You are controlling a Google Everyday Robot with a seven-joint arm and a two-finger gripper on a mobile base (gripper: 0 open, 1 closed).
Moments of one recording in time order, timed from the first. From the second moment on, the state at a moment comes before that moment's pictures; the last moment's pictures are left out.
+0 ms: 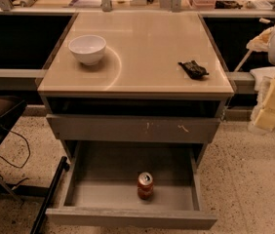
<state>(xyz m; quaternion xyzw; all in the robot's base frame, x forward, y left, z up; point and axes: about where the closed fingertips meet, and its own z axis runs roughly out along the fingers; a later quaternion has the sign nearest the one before) 0.438 -0.216 0.968 -0.60 0.78 -0.03 0.17</state>
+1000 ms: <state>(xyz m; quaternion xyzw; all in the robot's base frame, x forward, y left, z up) 0.409 -0.216 0.730 -0.52 0.81 0.22 0.15</state>
